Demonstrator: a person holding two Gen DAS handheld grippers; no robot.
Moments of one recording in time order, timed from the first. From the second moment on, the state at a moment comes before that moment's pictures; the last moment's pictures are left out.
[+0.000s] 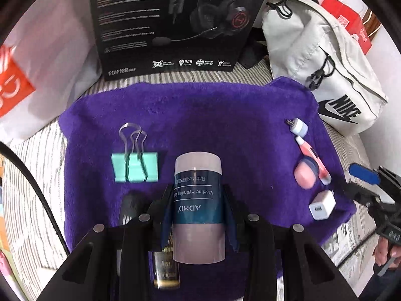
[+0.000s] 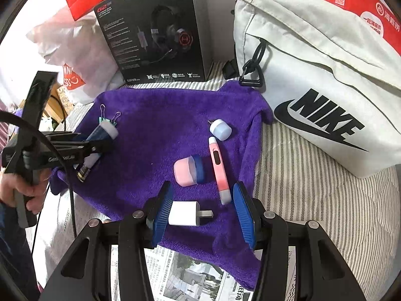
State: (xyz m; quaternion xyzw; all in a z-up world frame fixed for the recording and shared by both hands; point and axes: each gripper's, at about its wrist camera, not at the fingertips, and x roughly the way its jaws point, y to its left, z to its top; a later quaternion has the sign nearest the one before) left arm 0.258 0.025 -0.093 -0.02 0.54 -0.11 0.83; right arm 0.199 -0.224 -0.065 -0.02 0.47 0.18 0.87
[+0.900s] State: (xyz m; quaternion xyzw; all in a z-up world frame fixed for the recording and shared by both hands) left arm 0.272 -0.009 -0.103 0.07 0.54 -0.08 0.83; right arm 0.172 -0.234 -0.063 -0.01 0.48 0.18 0.86
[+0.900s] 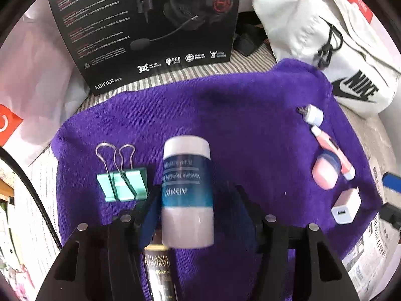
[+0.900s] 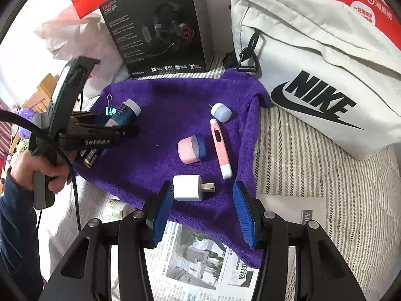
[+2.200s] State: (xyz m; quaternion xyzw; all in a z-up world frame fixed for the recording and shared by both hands) left arm 0.164 -0.077 -0.106 -0.01 0.58 -0.08 0.81; right arm 0.091 -0.294 -0.057 0.02 0.47 0.19 0.86
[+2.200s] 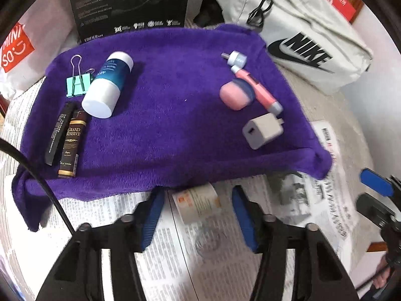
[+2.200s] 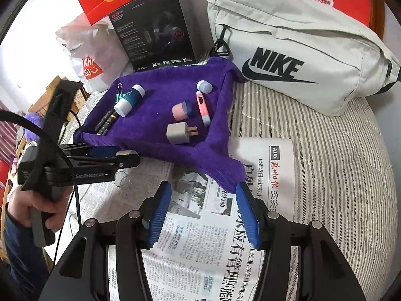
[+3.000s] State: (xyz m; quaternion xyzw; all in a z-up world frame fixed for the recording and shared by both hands) left arm 0.118 0.025 -0.106 0.00 0.57 -0.03 0.82; right arm 0.093 -0.218 -0.090 -0.01 0.50 0.24 0.83
